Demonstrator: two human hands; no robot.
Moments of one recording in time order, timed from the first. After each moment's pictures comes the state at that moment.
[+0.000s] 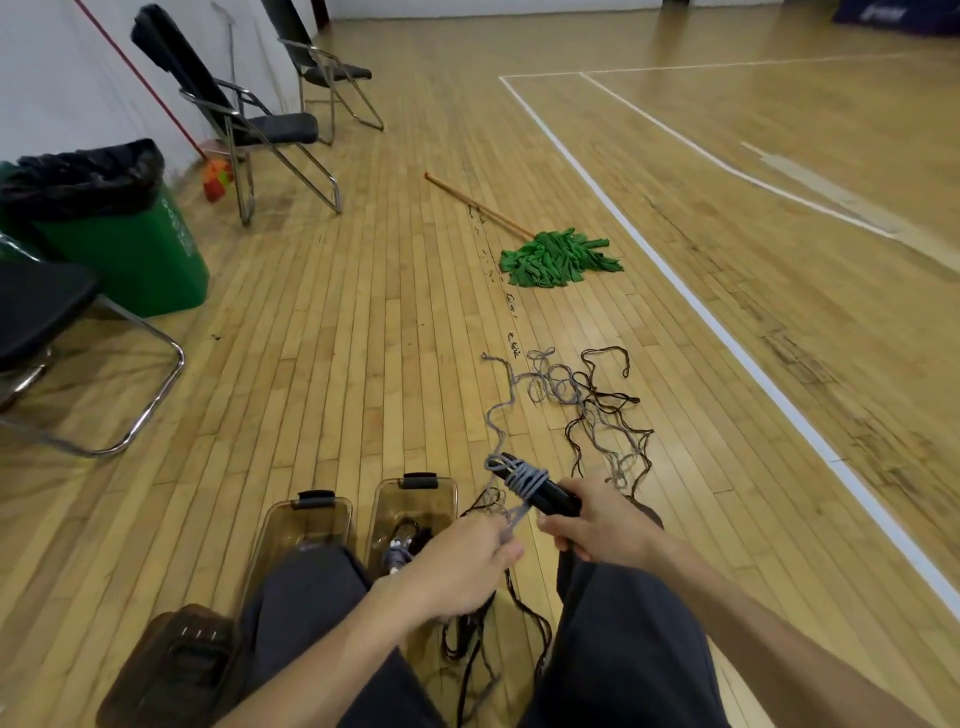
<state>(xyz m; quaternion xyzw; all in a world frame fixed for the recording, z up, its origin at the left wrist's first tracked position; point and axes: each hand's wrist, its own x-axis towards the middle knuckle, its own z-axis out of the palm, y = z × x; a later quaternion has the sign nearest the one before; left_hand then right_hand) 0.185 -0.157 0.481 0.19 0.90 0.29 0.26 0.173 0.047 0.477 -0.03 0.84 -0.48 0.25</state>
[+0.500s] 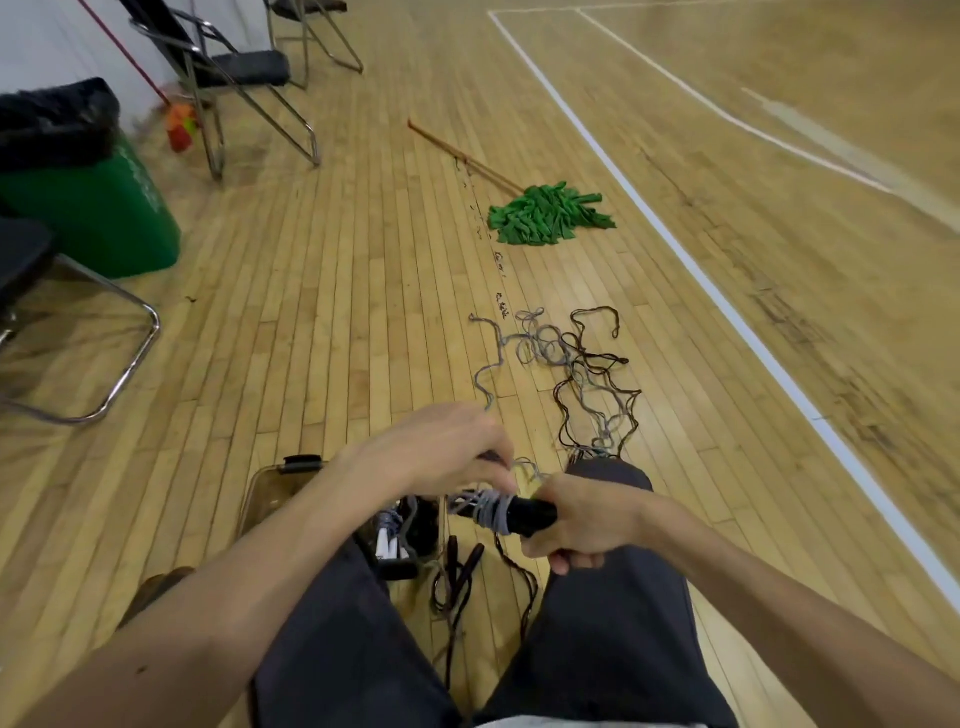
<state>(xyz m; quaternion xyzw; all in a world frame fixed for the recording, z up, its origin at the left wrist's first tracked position) 0.131 -0.148 0.550 0.38 0.89 0.06 0.22 0.174 0.039 0.486 -0.09 0.82 -0.35 0.44</state>
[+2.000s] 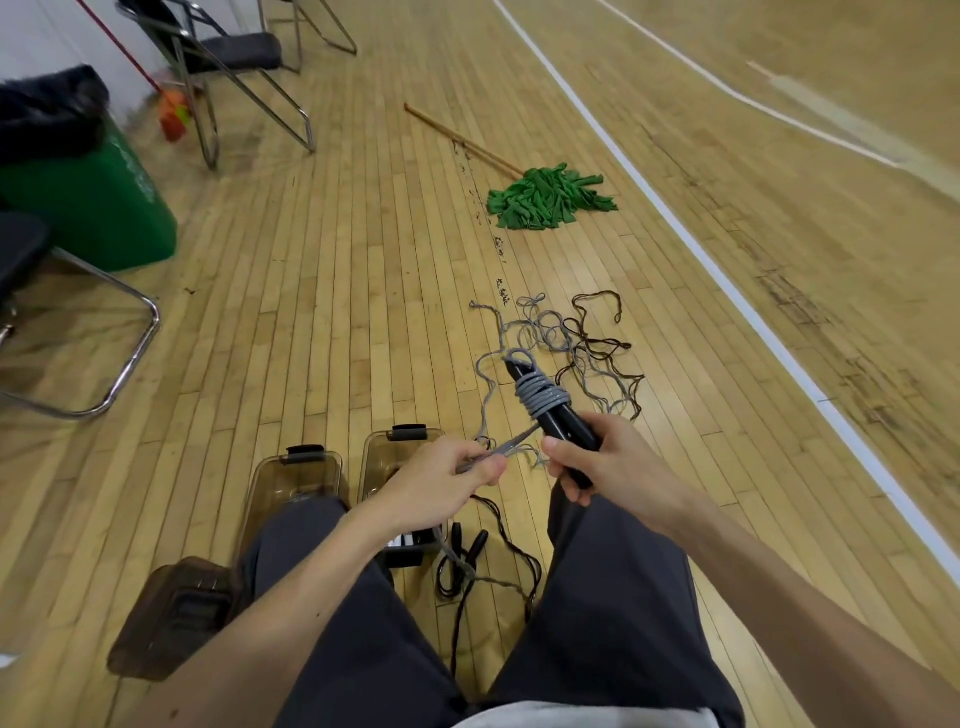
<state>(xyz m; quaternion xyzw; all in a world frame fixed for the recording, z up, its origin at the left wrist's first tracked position) 0.154 -0.167 0.471 0.14 0.87 0.40 0.25 0.183 0.056 0.486 0.03 0.74 -0.65 0.17</state>
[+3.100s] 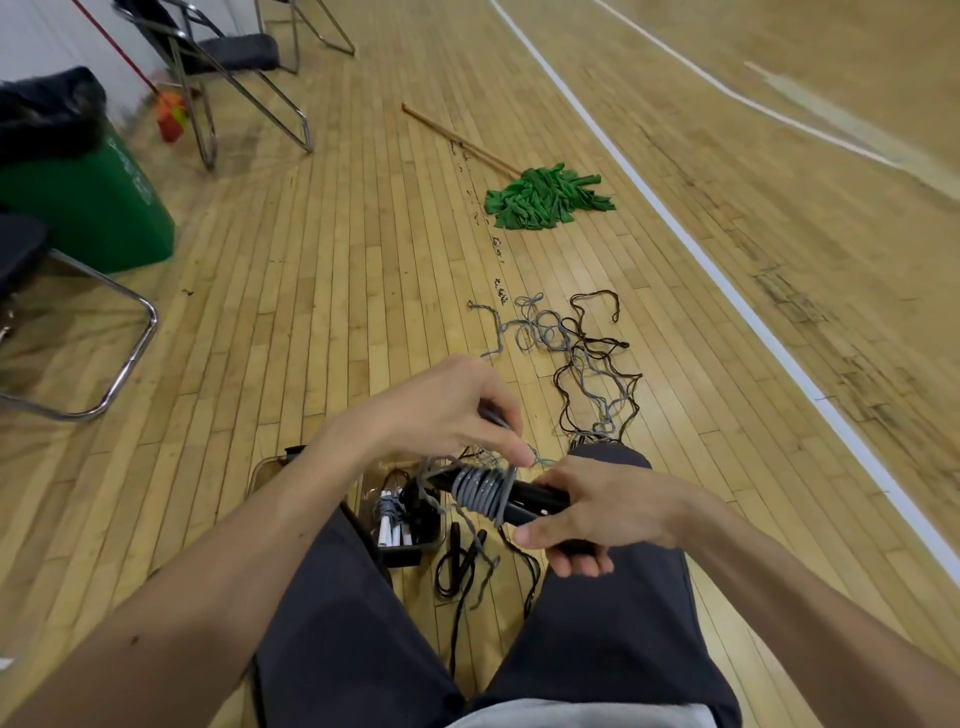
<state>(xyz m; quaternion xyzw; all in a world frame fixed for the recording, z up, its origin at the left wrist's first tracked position) 0.120 -0.149 0.563 0.35 0.85 0.31 0.24 0.198 0.043 0.531 -0.09 0.75 -0.48 0.45</state>
